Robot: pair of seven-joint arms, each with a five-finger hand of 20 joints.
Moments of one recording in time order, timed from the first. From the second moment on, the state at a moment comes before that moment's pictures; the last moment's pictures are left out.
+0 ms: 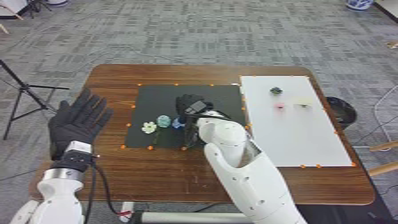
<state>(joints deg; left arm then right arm) 120.9 -62.7 -96.6 -118.4 17.7 6.3 15.7 -75.7 -88.3 58.3 -90.0 -161.5 -22.4 7.9</state>
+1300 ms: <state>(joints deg) 122.4 -63.6 -98.6 -118.9 18.6 5.5 15.4 -76.2 -66.1 76.2 -93.8 -153.4 -25.1 22.8</state>
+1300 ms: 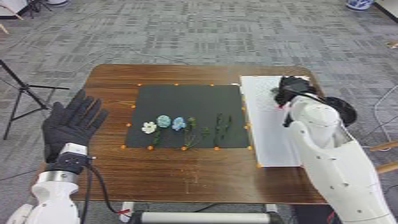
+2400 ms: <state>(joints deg) 125.4 -64.4 -100.2 -119.3 16.9 4.9 15.9 -80.4 -69.8 70.8 -103.2 -145.7 -16.0 22.4</state>
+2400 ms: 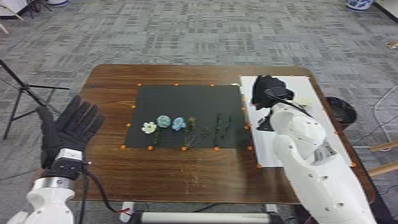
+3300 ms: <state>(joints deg) 122.7 -64.1 -97.9 -118.0 16.9 4.0 14.8 -81.5 -83.9 63.7 -100.6 -148.8 -17.7 19.2</state>
